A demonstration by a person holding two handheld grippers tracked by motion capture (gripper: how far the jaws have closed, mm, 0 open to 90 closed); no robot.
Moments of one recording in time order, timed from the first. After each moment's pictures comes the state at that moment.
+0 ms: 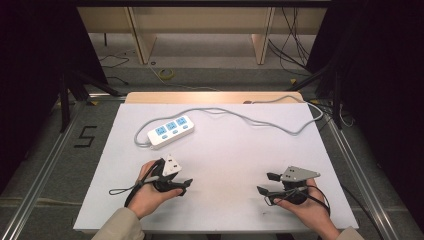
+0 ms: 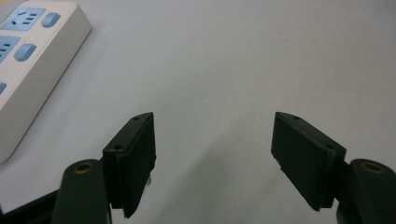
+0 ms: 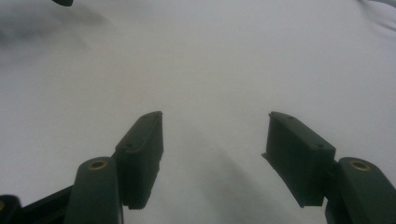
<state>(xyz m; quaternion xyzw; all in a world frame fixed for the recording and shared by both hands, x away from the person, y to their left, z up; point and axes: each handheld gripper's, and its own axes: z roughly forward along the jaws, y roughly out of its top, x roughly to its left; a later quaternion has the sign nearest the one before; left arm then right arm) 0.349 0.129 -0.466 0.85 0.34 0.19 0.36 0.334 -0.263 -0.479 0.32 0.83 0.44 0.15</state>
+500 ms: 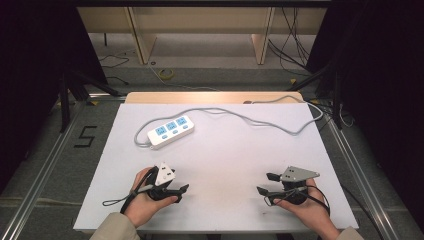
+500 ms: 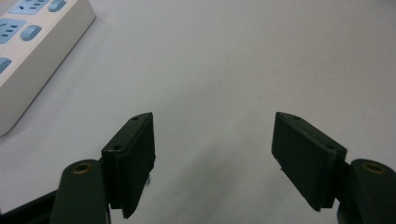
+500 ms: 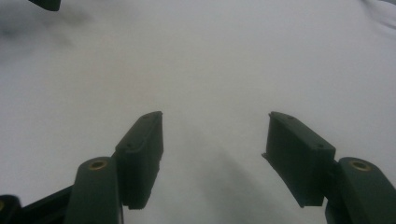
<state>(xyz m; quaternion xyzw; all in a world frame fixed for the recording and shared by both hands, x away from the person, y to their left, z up) 0.332 0.141 -0.475 0.84 0.34 0.20 0.38 0.334 -0.263 -0.480 0.31 0.83 0.43 0.15</state>
